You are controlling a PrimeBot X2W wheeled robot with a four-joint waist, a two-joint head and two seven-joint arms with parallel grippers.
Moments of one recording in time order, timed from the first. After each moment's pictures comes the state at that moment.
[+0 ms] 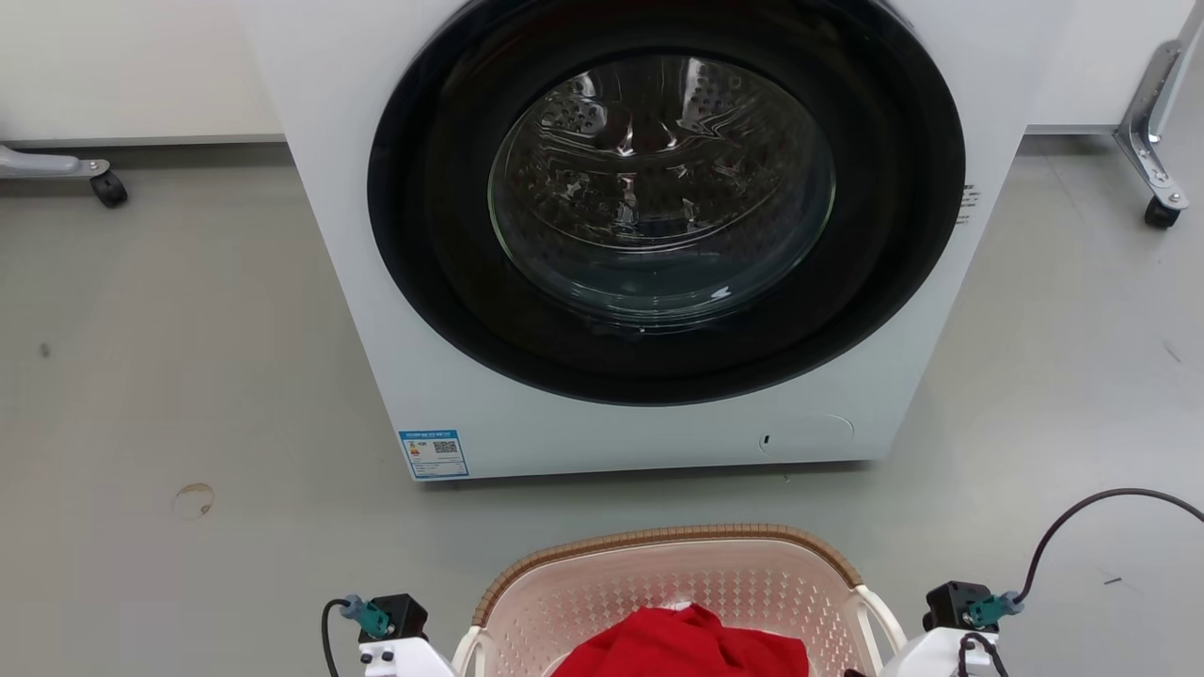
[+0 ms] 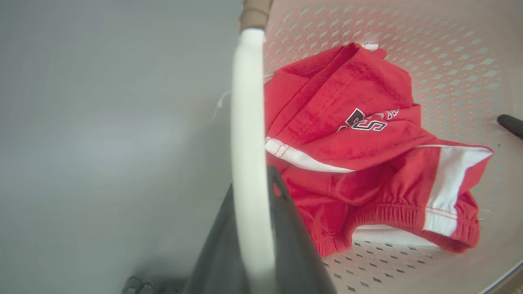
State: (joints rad) left arm -0.49 0.14 -1.19 1.16 -1.40 -0.15 0.23; right arm -0.41 0.05 1.28 1.13 1.49 0.13 0.00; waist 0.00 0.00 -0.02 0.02
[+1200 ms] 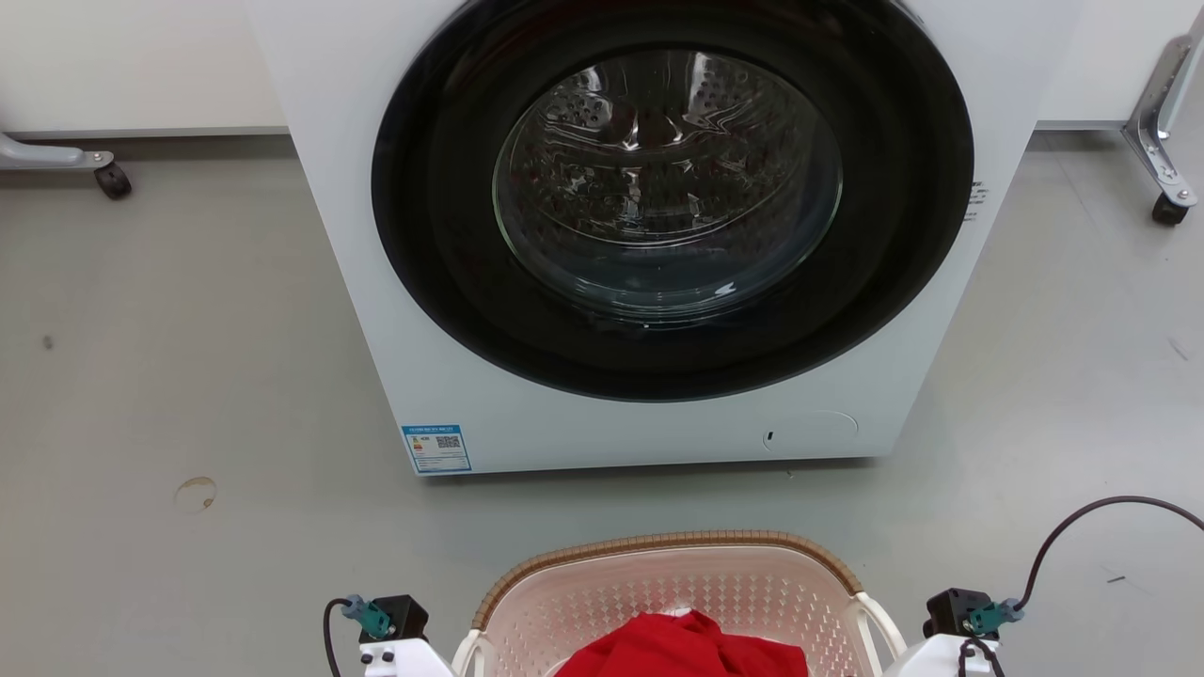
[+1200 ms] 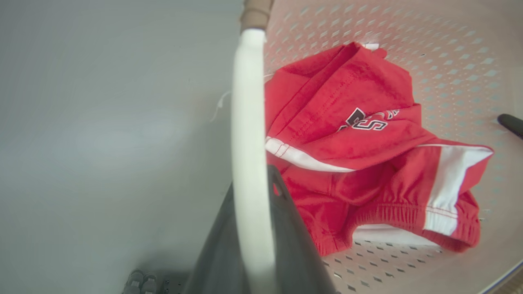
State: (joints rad) left arm -0.49 0.14 -1.21 1.17 -1.40 -0.15 0.24; right arm -0.41 0.06 1.29 1.15 1.52 0.13 0.00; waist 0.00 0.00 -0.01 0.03
